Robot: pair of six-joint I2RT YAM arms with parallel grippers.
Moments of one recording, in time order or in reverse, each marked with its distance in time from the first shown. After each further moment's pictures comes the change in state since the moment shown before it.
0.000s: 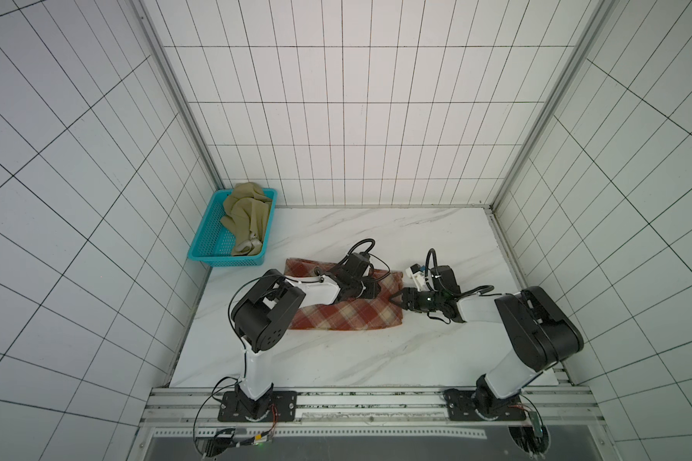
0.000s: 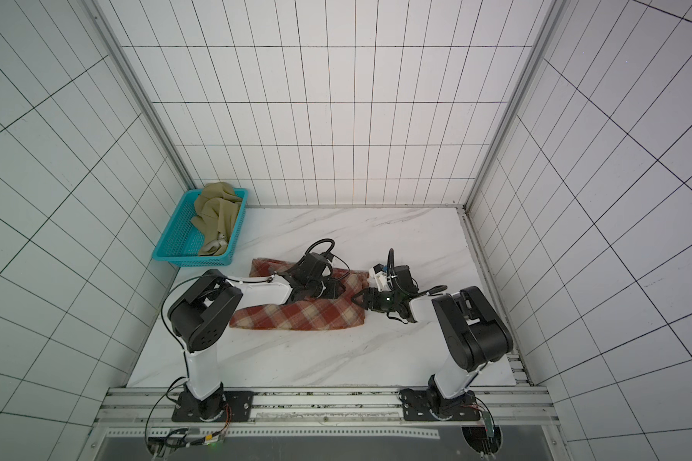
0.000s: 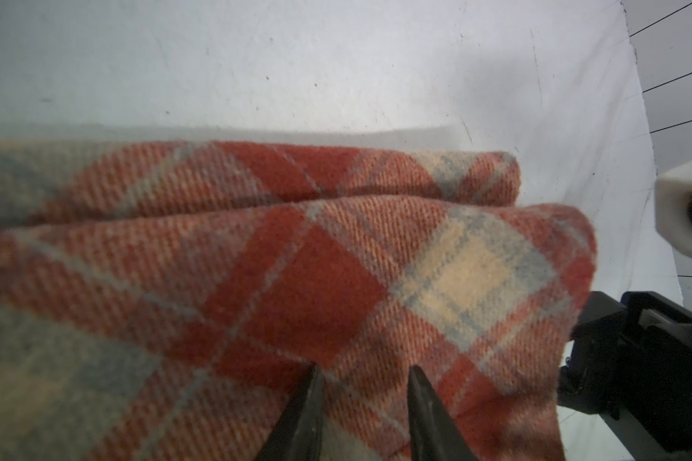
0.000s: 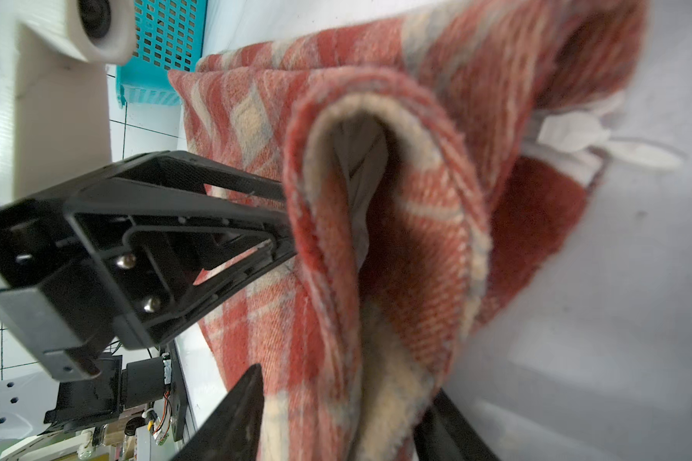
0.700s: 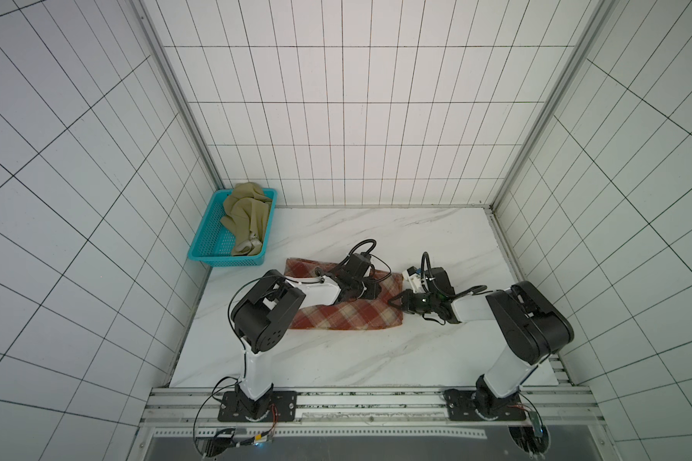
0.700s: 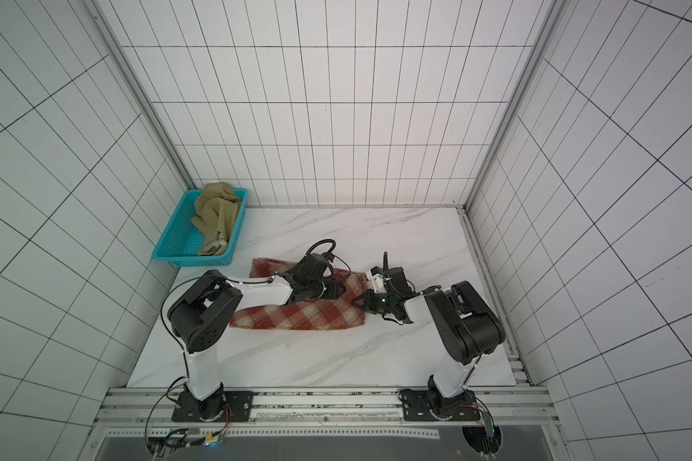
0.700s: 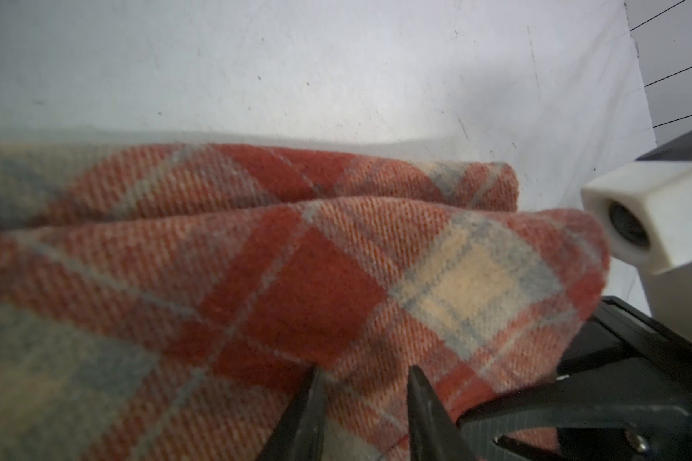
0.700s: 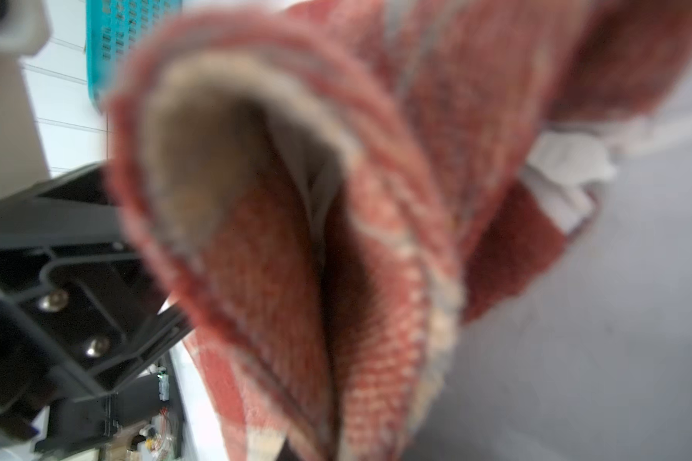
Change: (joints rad) left arm -0.010 -0.013 0.000 -0.010 -0.018 0.015; right arm 0.042 0.045 0.005 0.029 0.044 0.058
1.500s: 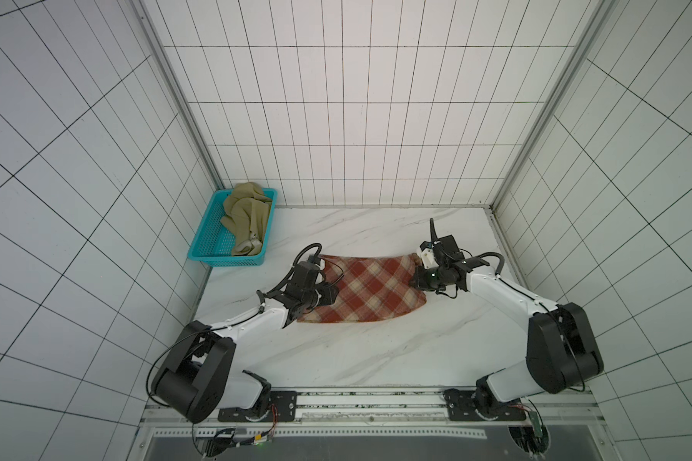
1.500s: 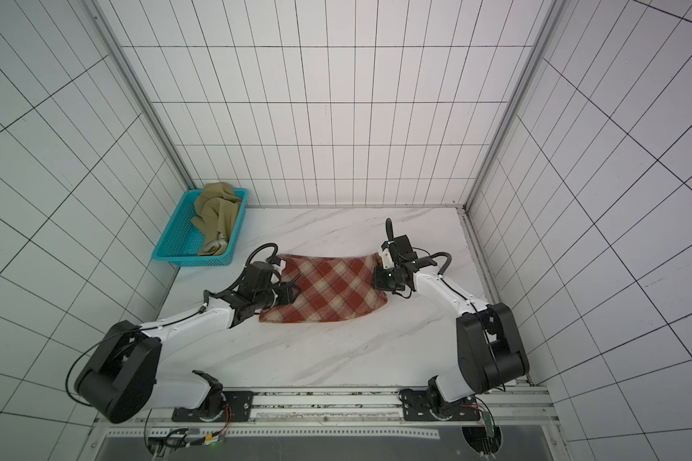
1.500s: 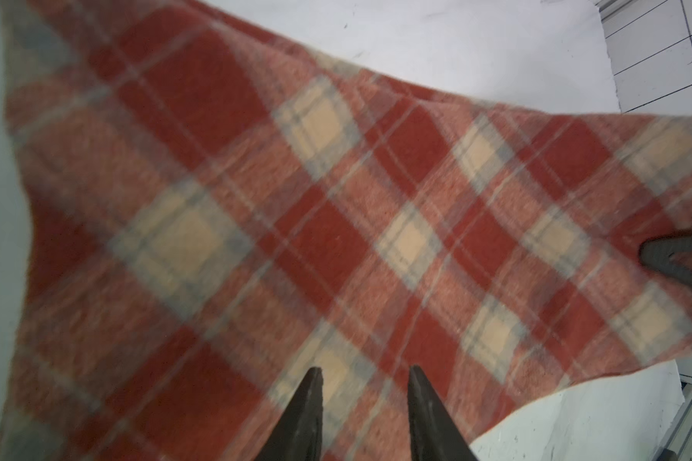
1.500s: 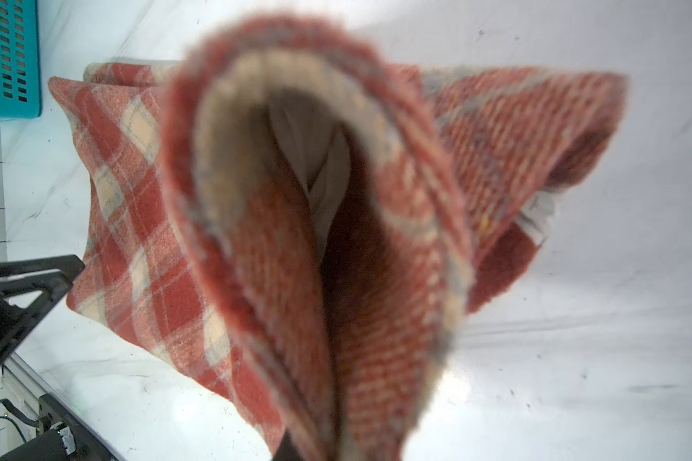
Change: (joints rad) left arm 0.243 -0.551 -0.439 -0.067 -0.005 -0.010; right arm -0.055 -0.191 0.459 -0.912 0.361 -0.253
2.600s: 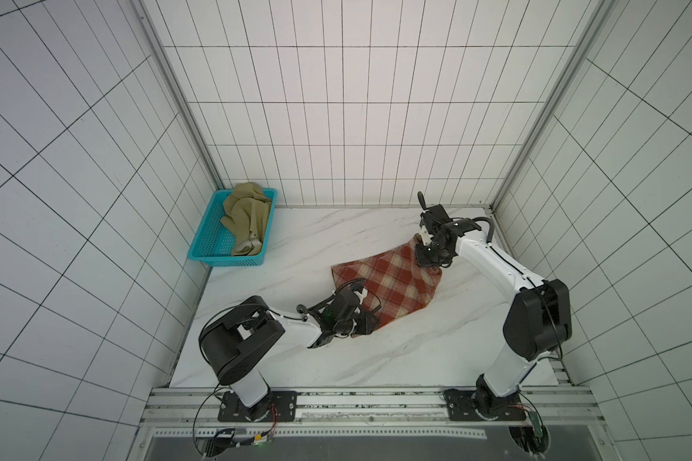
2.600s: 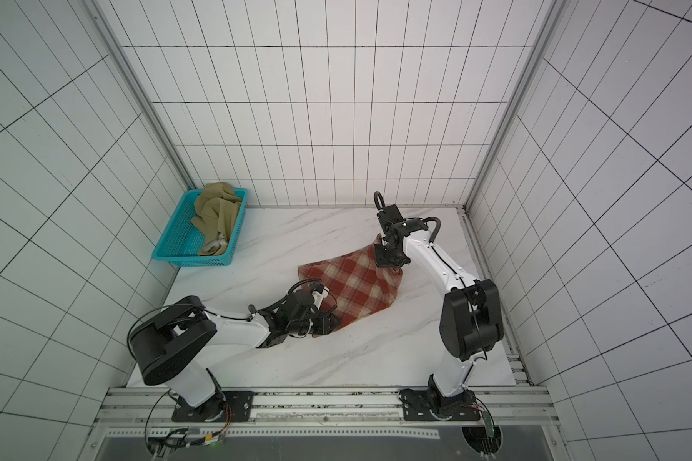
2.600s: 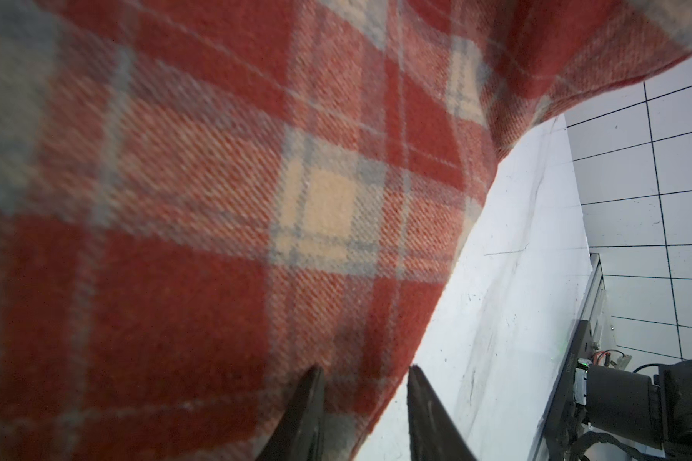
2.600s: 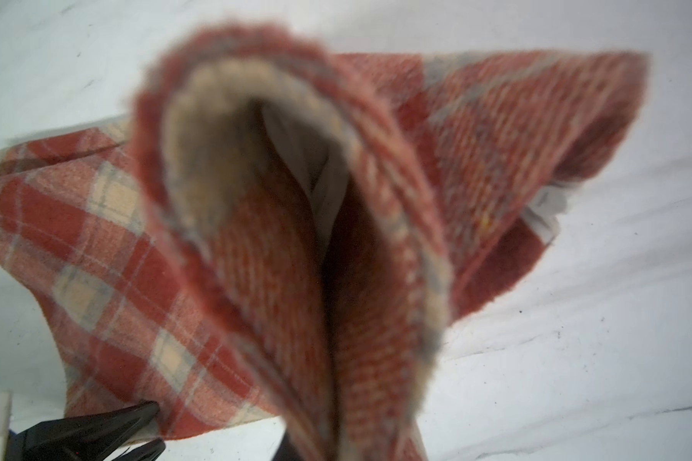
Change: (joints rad) left arm -0.388 0.297 -0.040 0.426 0.045 -0.218; right arm 0.048 0.224 0.495 -0.437 0.306 -0.112
